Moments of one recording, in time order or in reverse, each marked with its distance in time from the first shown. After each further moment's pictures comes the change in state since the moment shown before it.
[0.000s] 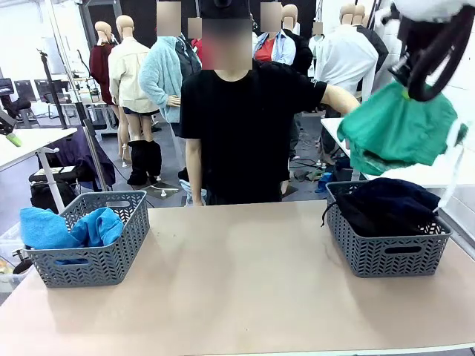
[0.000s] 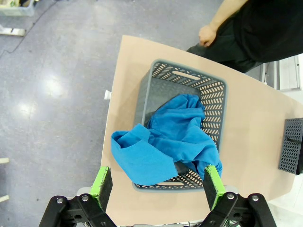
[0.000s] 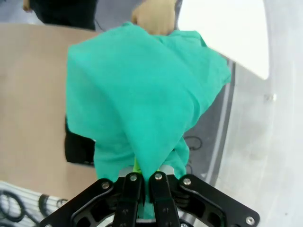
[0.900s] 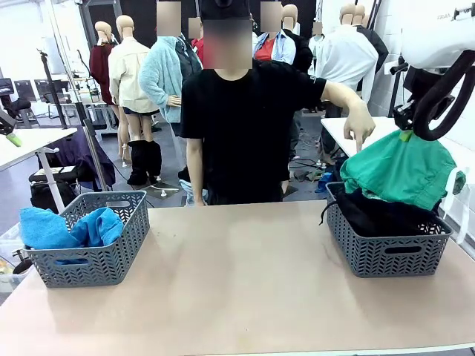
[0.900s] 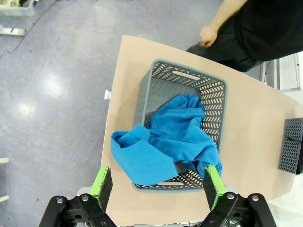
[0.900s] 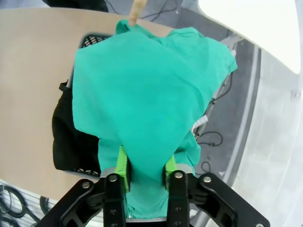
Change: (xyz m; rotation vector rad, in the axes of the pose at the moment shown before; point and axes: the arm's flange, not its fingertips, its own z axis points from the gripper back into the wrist) left arm 0.000 0.000 0.000 0.000 0.000 0.000; right arm -0.017 -0.024 -0.093 0.125 0.052 -0.016
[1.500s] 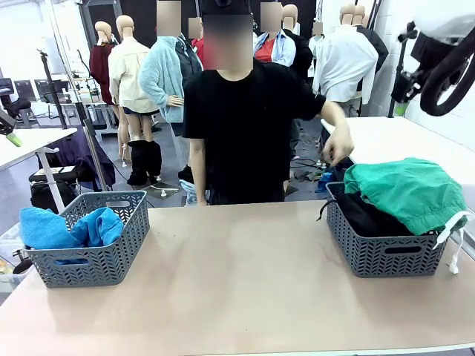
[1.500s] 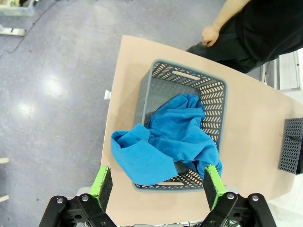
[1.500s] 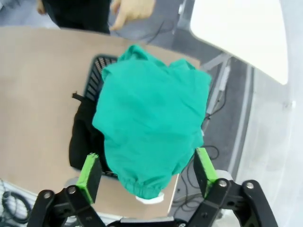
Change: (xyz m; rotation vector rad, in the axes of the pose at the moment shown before) left arm 0.000 0.000 0.000 0.000 0.000 0.000; right arm 0.003 0.005 0.074 -0.016 -0.120 -0.002
